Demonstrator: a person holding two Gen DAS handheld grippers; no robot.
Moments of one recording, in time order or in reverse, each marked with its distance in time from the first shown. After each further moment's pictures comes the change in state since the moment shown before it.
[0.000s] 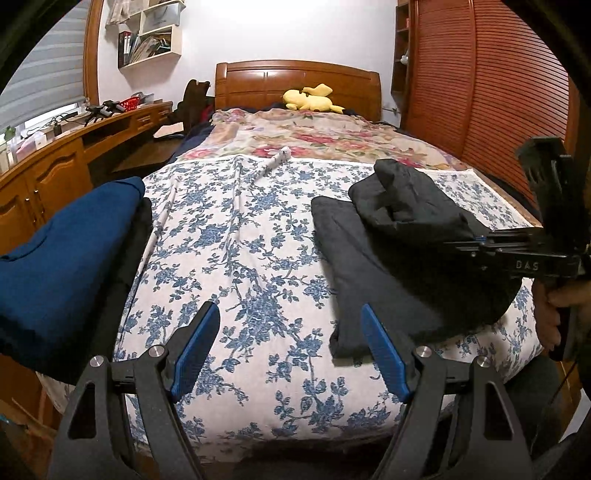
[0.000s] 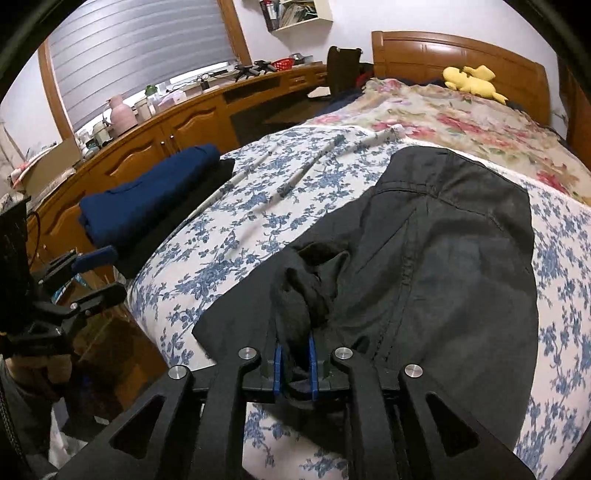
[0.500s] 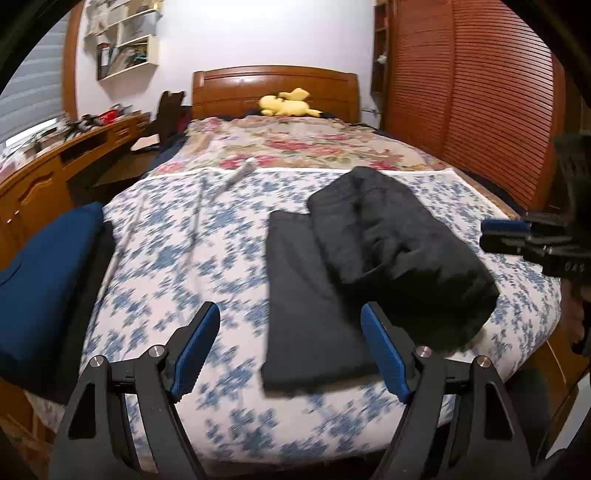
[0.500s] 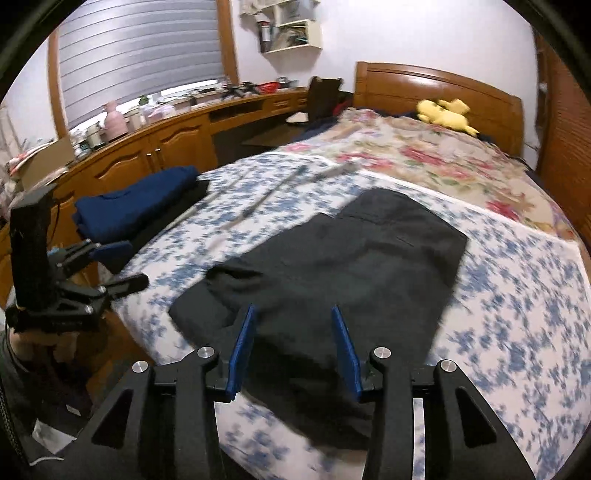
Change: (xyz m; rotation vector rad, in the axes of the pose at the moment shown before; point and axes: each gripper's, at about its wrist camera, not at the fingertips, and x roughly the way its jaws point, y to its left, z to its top) left arm 0.014 -0.063 0.028 0.057 -0.018 -0.061; right arm -0.091 -0.011 -0.036 -0.042 -0.087 -0.148
